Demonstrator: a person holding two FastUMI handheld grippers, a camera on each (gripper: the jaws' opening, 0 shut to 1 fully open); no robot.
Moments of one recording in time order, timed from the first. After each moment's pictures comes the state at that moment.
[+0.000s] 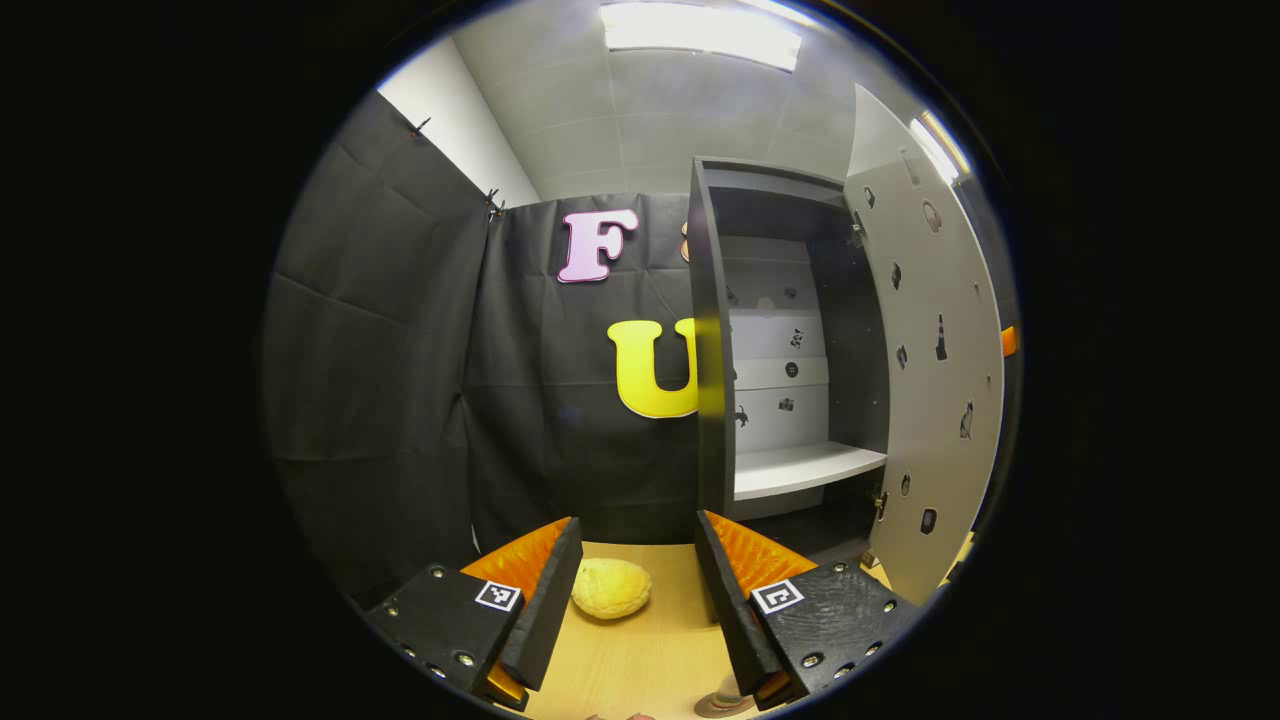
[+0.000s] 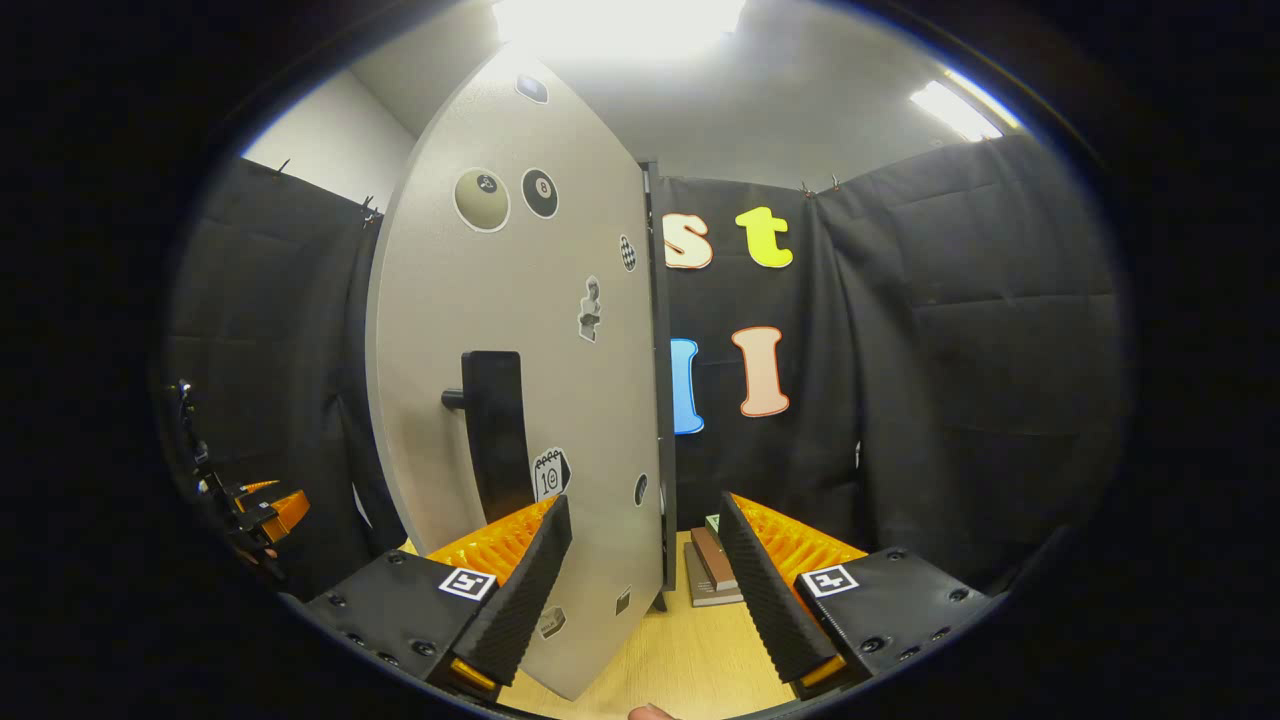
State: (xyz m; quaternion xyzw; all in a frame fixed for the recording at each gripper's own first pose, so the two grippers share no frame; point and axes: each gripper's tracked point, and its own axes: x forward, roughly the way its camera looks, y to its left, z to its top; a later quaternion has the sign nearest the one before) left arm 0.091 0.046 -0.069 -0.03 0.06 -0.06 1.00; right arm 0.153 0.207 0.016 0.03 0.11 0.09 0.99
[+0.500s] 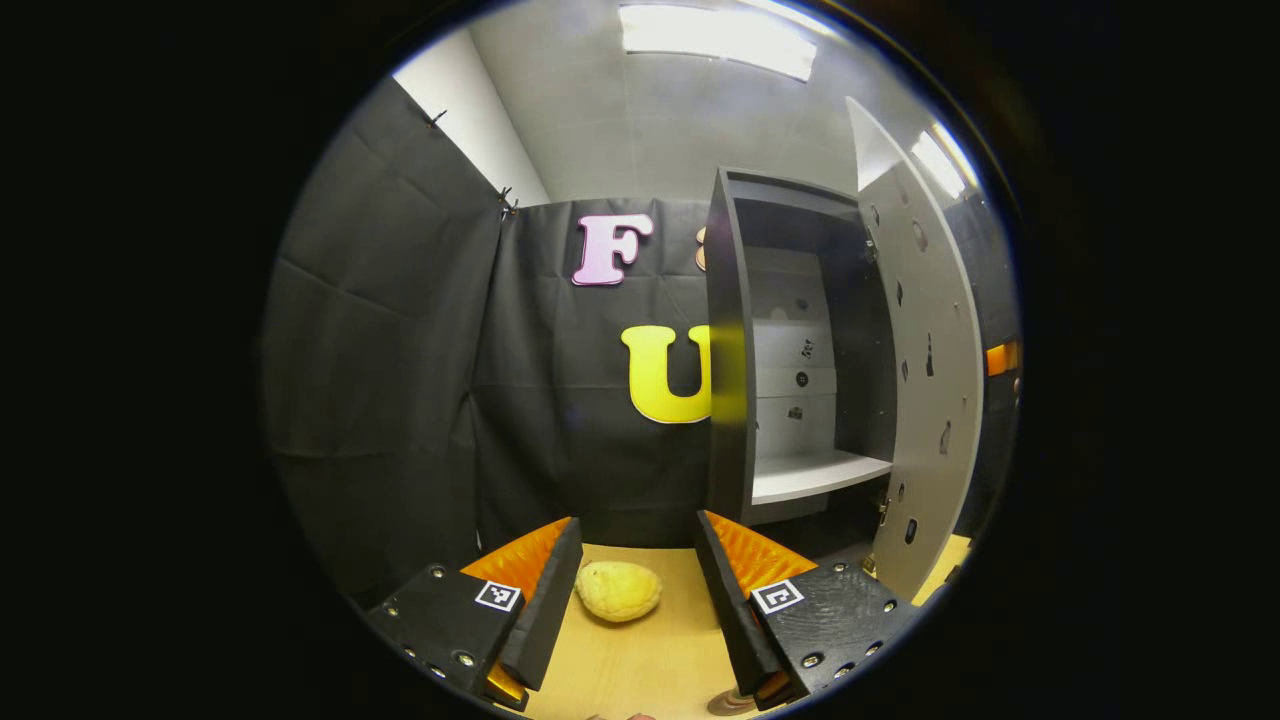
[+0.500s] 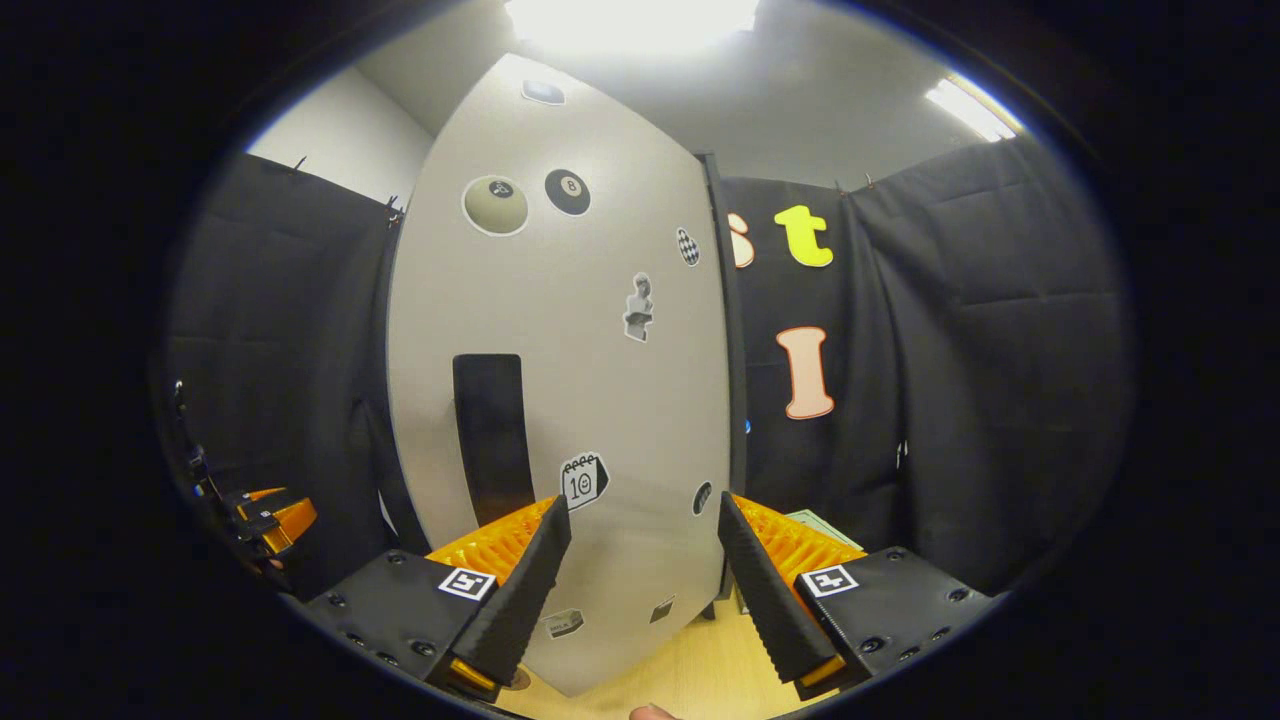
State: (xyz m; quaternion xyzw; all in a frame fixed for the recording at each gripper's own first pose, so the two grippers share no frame) left arm 0.088 0.084 -0.068 -0.04 0.06 -0.06 1.00; right arm 0.155 0.237 0.017 0.04 0.10 0.13 0.99
